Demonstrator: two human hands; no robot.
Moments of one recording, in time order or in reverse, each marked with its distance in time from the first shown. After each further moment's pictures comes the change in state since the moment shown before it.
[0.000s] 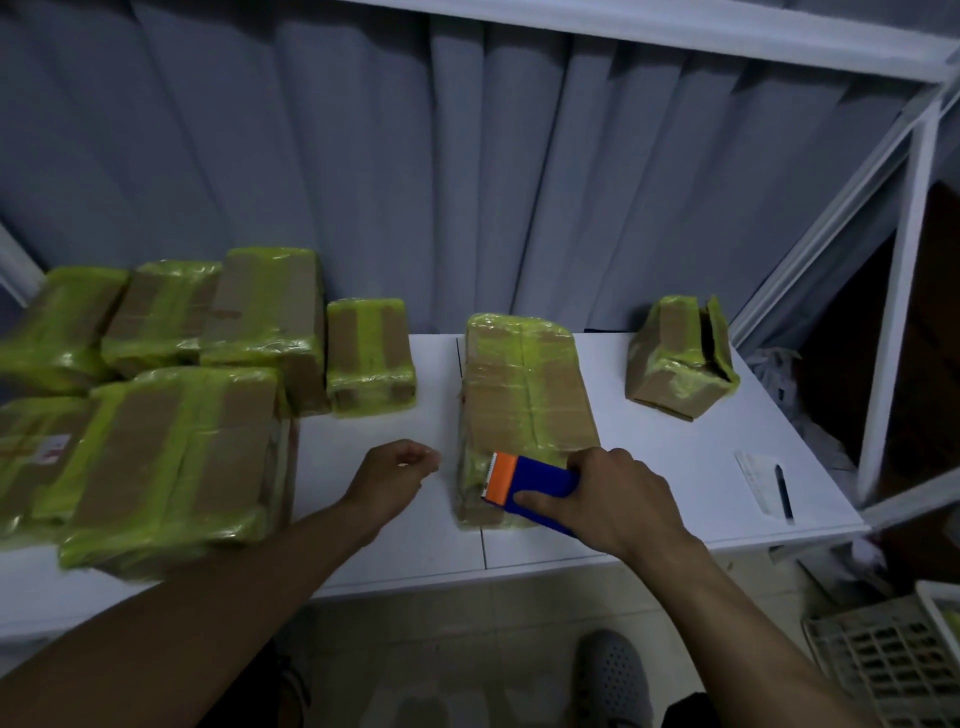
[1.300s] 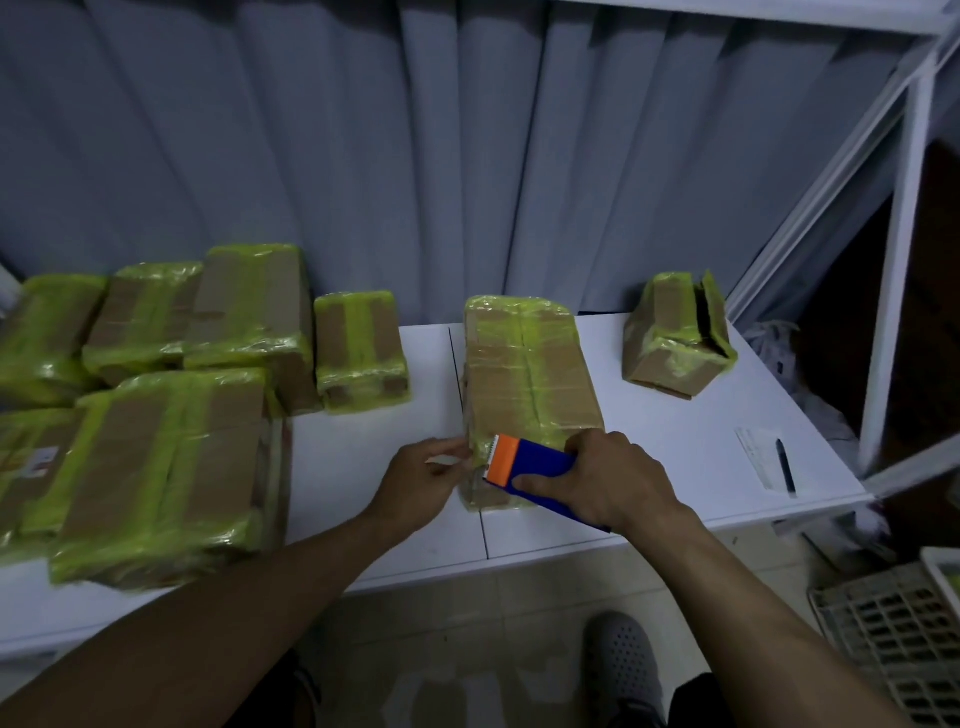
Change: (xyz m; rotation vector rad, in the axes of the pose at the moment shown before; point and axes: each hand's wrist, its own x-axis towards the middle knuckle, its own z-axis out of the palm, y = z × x) left_hand 0.004 -0.015 0.034 0.045 -0.125 0.345; right_hand 0.013 0.005 0.005 0.095 -0.087 0.108
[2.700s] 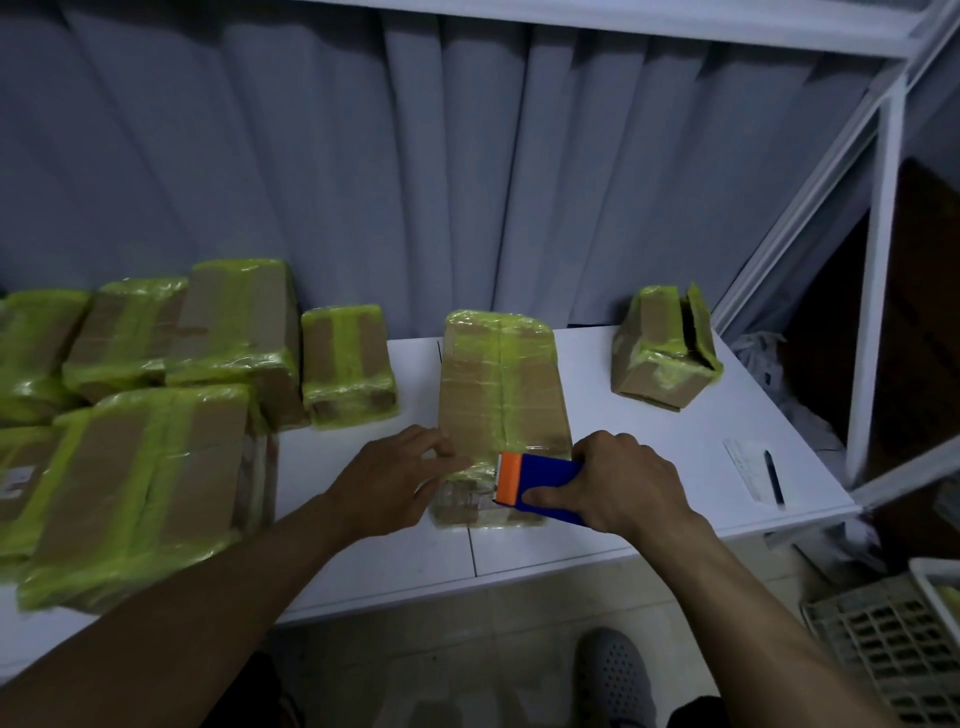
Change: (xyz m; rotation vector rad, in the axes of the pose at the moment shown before) left_hand 0.017 0.013 -0.041 0.917 -0.167 0.756; right_hand 0.001 0.015 -0.018 -0.101 0.042 0.032
